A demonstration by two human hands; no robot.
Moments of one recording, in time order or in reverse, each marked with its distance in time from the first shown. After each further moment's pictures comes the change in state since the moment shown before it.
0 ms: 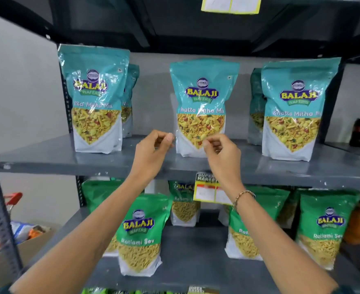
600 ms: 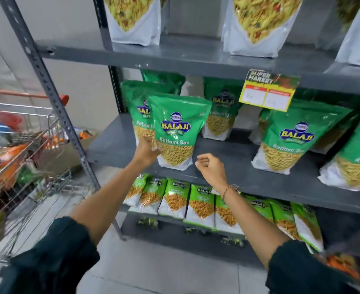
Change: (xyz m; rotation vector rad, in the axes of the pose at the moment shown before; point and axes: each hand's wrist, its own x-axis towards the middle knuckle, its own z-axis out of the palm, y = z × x) left_hand -0.183 -0.187 -0.057 0.280 -0.180 -0.784; right_hand -0.240 0.127 0.075 -0.106 -0.620 0.572
